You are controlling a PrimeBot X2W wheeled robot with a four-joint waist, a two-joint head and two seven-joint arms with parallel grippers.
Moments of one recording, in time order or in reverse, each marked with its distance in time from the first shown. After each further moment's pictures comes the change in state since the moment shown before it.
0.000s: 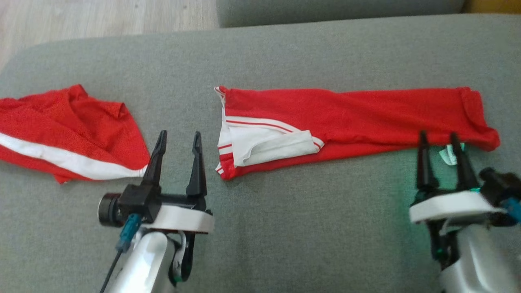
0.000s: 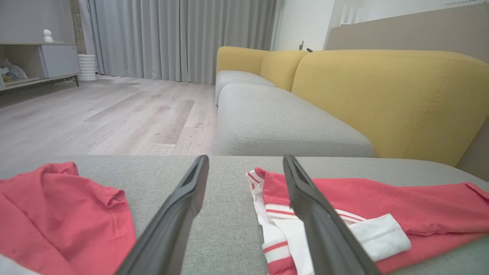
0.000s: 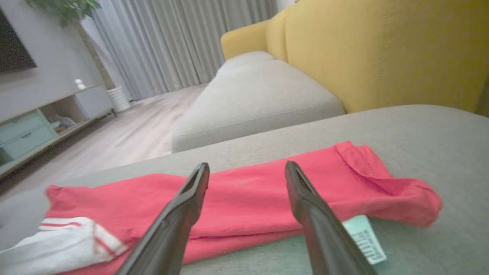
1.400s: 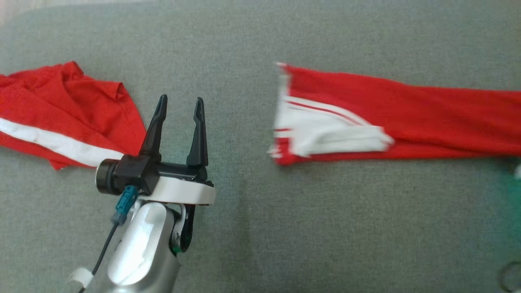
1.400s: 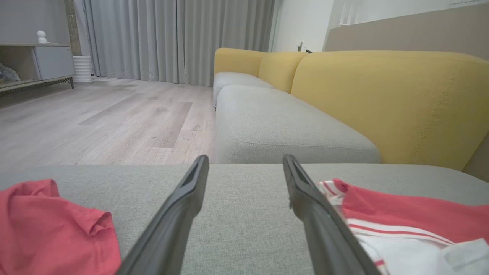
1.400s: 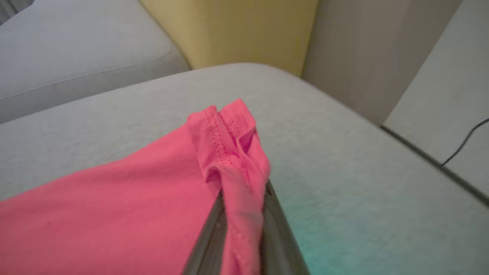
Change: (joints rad) left arm -0.123 -0.046 0.058 0.029 0.057 -0.077 0.000; right arm -0.449 -0.142 -0.789 0.545 -0.525 0.000 0.116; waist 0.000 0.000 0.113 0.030
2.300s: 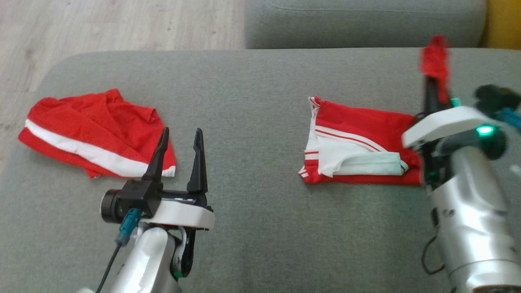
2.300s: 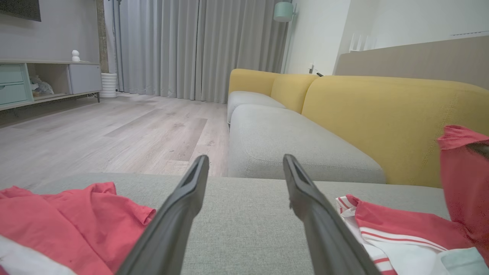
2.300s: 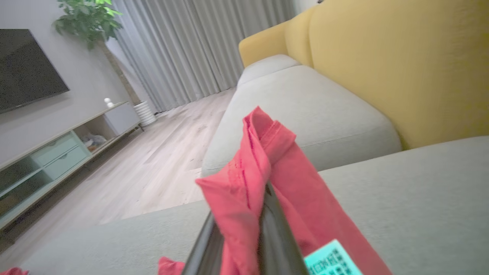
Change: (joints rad) left arm 0.093 0.001 -0.002 0.026 -0.026 0.000 0.000; right arm -0.024 0.136 0.689 -0.086 0.533 0.000 -0.010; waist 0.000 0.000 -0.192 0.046
